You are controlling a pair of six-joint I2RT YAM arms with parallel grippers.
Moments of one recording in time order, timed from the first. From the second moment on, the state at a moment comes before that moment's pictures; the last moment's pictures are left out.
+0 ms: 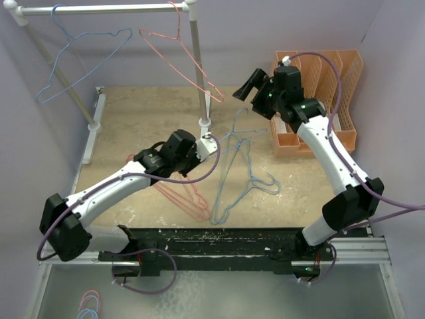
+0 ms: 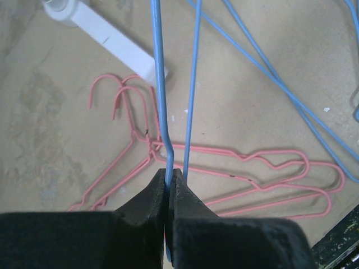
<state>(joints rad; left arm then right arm) -0.77 1.34 1.06 -0.53 -0.09 0.32 0.36 1.56 1.61 -0.58 -0.07 0.84</state>
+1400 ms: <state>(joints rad) -0.03 1.10 1.62 -0.99 -0.03 0.31 0.23 1.50 1.84 -0.63 -0.09 0.70</state>
